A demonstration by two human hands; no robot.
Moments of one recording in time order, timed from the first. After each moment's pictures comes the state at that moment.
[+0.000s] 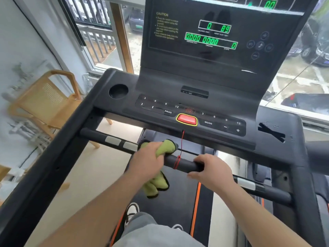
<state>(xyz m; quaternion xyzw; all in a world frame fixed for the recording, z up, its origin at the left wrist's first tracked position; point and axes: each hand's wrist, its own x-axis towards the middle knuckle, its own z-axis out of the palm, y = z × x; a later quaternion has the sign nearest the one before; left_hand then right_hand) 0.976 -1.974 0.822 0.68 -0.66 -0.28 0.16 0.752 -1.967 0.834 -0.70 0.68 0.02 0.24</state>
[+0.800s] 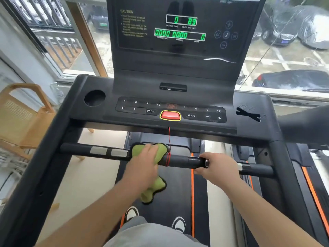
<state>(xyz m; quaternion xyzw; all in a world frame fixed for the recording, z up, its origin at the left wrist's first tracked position) 0.975 -1.966 0.827 0.60 -0.76 -0.24 0.03 0.721 -1.938 0.832 -0.63 0.76 0.03 0.18</state>
